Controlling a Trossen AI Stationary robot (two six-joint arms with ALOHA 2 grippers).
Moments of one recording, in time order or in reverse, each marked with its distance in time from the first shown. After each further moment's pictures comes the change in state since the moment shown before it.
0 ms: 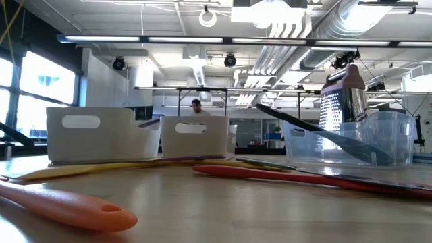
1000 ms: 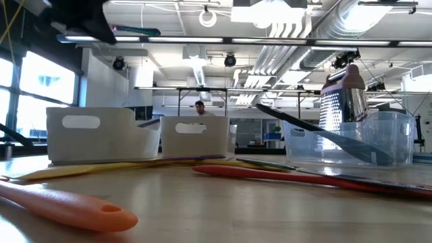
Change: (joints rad) left arm 0.092 -0.470 -0.276 -1.361 0.364 -2.165; right arm 0.331 -0.008 -0.051 0.029 0.225 0.153
